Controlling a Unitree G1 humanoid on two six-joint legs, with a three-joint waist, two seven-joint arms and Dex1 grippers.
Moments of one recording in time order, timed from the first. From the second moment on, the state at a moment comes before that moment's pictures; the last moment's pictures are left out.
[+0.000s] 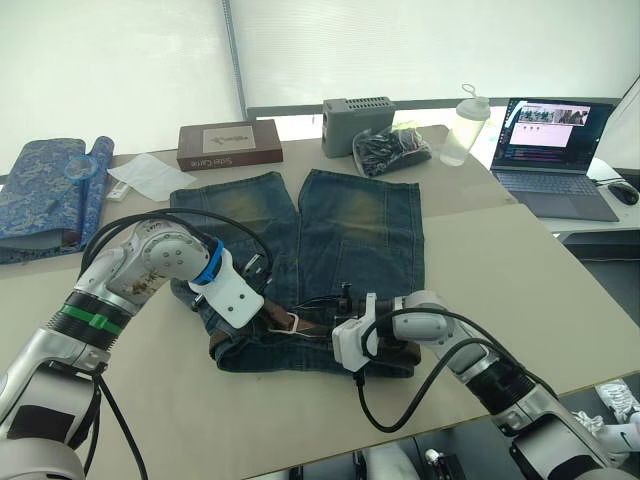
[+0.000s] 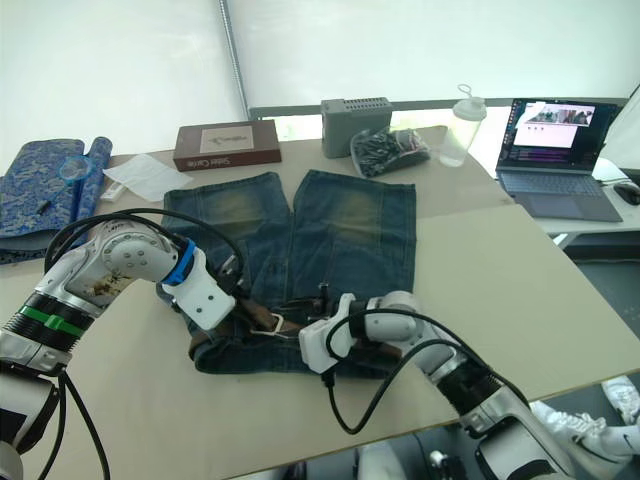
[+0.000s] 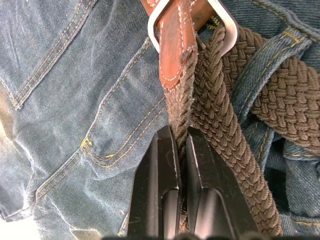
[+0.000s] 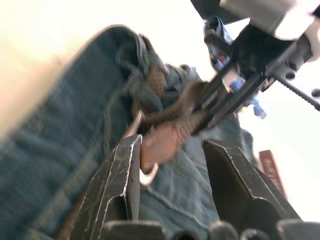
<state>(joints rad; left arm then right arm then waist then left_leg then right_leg) -0.80 0.88 -0.44 0.22 0.27 -0.58 -1.34 -0.55 -0.48 0.52 0.07 -0.21 -0.52 0.81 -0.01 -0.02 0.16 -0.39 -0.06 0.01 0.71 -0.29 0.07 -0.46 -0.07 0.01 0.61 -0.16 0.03</state>
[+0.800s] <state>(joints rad) -0.80 0.90 -0.44 0.21 0.27 -0.56 -1.34 -0.55 -0.41 0.53 0.14 -0.33 -0.51 0.76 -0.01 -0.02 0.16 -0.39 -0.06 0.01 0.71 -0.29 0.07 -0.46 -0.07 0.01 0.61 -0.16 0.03</state>
